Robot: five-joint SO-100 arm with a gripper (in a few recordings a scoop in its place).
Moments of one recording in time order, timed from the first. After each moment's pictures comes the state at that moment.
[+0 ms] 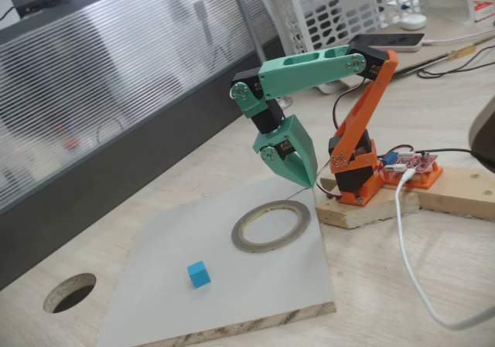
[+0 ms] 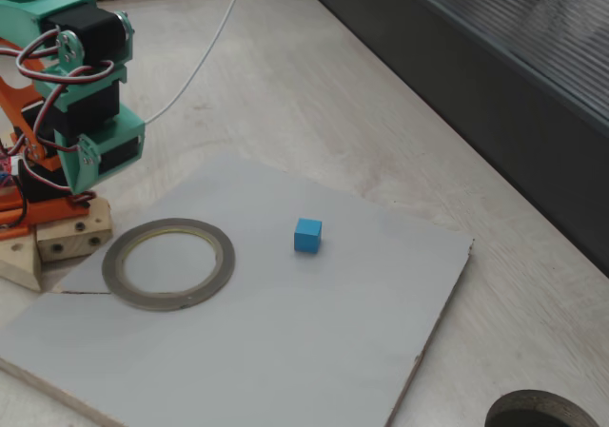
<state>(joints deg) 4.9 124.8 125.2 108.5 100.4</state>
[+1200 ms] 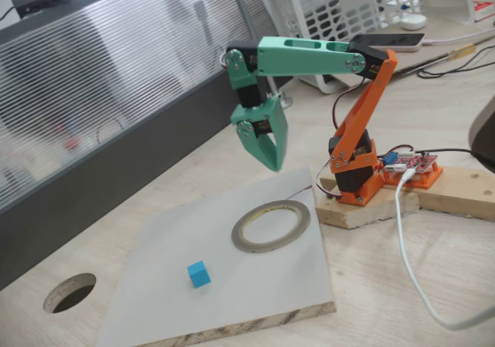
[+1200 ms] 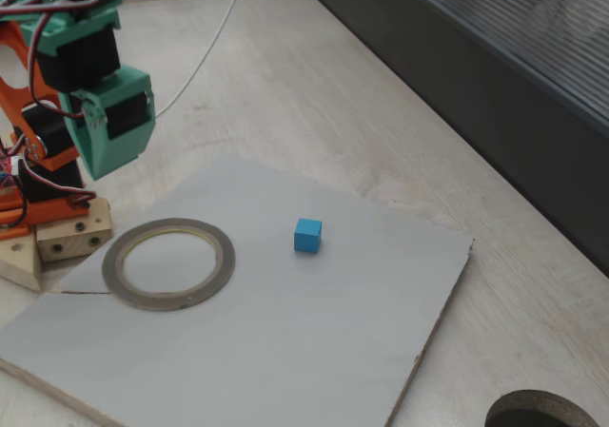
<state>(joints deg) 4.4 123.5 106.2 108.5 100.4</state>
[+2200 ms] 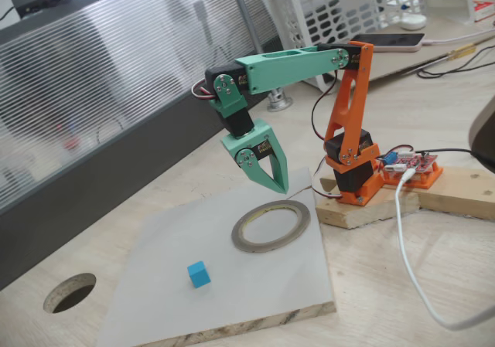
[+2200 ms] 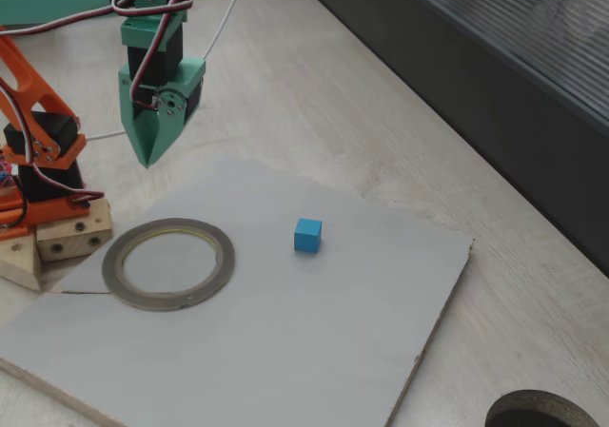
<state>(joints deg) -24.5 111.3 103.6 108.2 100.2</state>
